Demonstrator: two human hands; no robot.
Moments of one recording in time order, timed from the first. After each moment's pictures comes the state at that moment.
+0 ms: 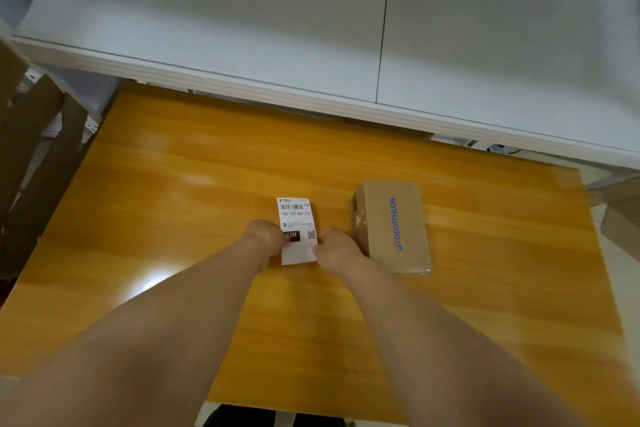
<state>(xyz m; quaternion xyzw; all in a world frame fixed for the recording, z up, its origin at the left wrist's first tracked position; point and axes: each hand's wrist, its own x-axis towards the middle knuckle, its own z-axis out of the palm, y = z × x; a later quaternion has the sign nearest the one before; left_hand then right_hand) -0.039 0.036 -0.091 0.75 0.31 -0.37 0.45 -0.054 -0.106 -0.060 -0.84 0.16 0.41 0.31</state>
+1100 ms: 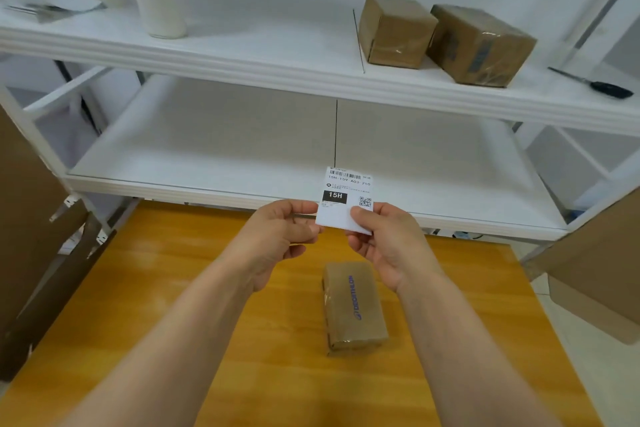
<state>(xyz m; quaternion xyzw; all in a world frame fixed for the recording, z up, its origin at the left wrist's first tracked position) -0.062 -0.004 0.181 0.66 0.07 -0.17 0.73 -0.066 -0.180 0.194 -0.62 0.21 0.08 0.75</state>
